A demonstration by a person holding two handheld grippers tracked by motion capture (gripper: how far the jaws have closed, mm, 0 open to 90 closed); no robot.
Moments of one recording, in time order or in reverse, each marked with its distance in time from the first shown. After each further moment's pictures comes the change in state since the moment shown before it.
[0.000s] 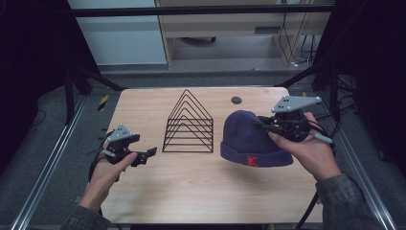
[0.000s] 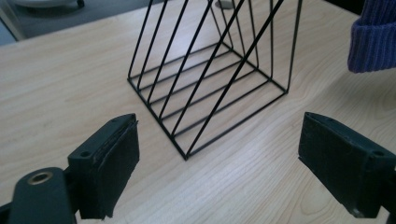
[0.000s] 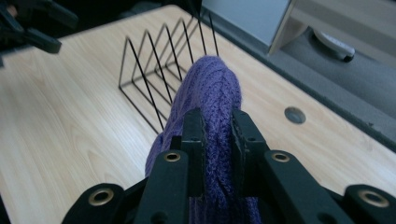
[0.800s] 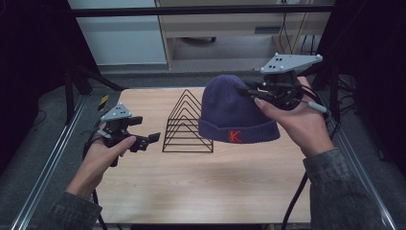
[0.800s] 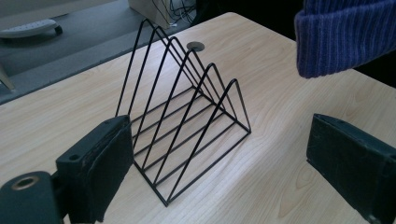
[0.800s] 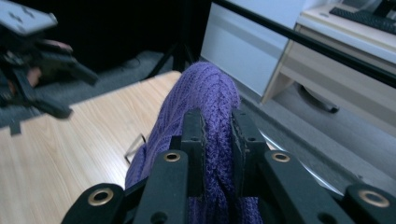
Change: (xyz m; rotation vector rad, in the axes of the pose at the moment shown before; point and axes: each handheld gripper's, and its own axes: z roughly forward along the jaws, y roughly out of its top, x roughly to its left) left arm -0.016 0.068 -0.023 -0.022 -0.087 0.064; right arm 0.015 0.097 -0.019 -0.164 -0.013 -0.042
